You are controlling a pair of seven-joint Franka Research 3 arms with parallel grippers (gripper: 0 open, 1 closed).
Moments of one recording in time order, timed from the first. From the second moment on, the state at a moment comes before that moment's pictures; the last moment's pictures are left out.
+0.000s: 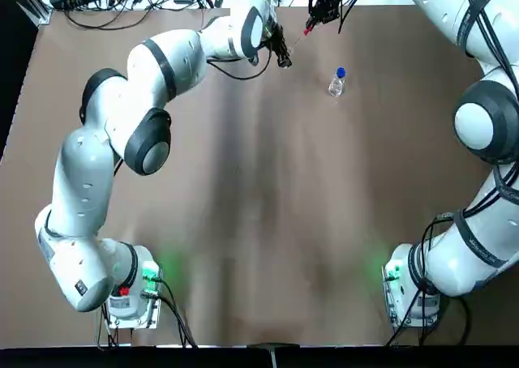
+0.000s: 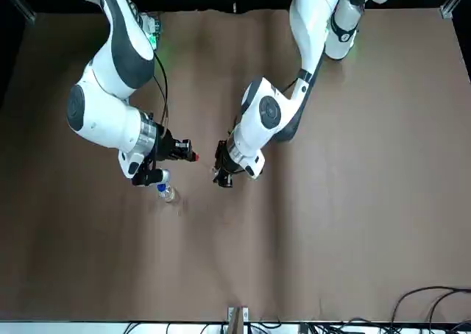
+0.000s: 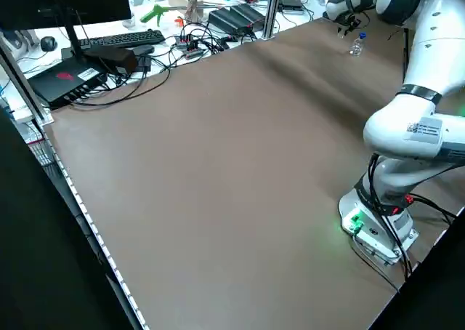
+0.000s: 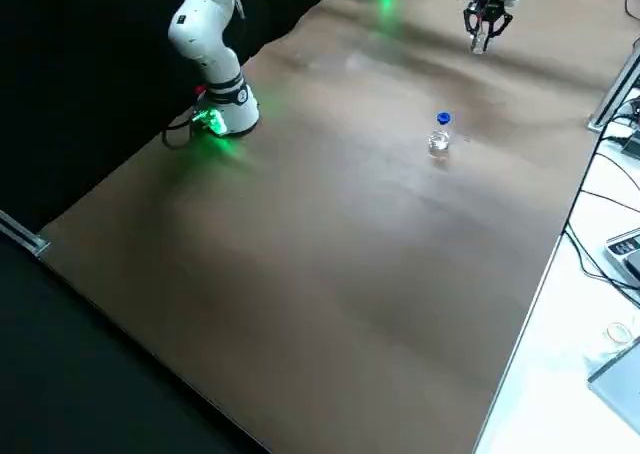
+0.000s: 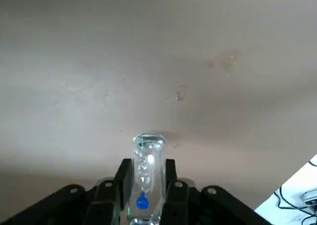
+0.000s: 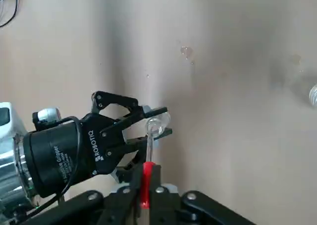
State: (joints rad) left arm -0.80 0.76 0.08 -1.31 -0.58 2.46 -2.11; right arm 0.39 0.35 0.02 -1.54 0.56 1.99 0.24
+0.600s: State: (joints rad) left arm -0.80 0.76 0.08 -1.31 -0.58 2.46 -2.11; right arm 0.39 0.35 0.02 -1.54 0.56 1.99 0.24
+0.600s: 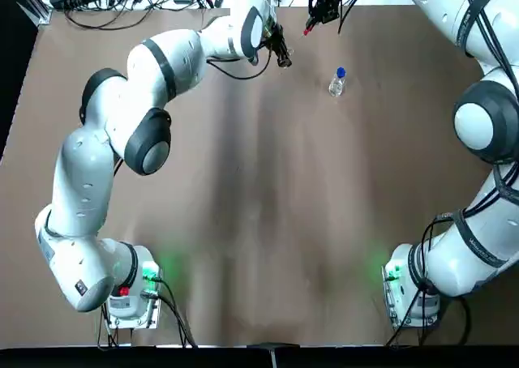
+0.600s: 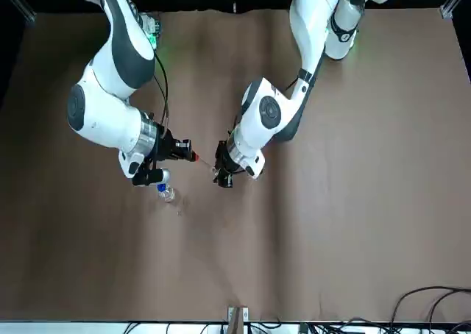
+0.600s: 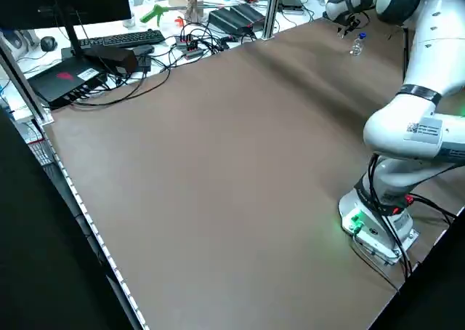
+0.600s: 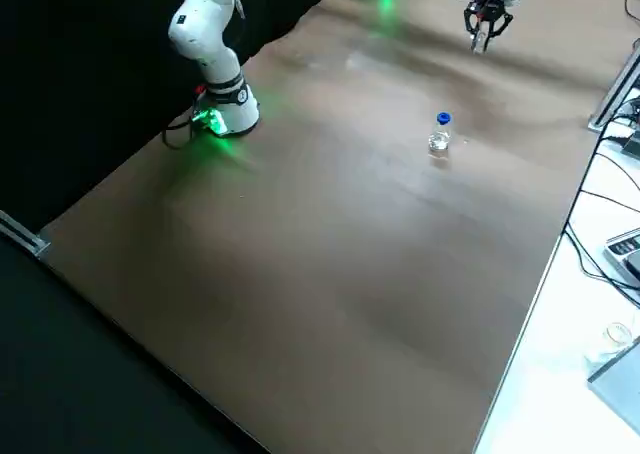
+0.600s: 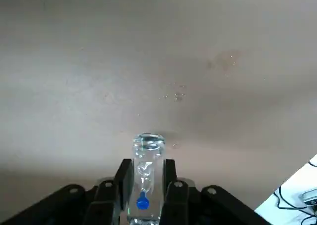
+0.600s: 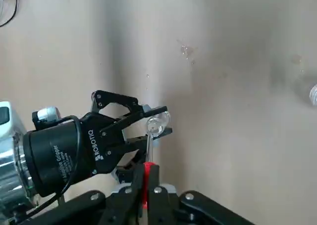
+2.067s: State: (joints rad) left arm -0.70 0.76 0.04 -1.31 -0.58 2.46 -2.06; right arm 0.26 0.32 -0.01 -1.54 0.48 1.89 0.24
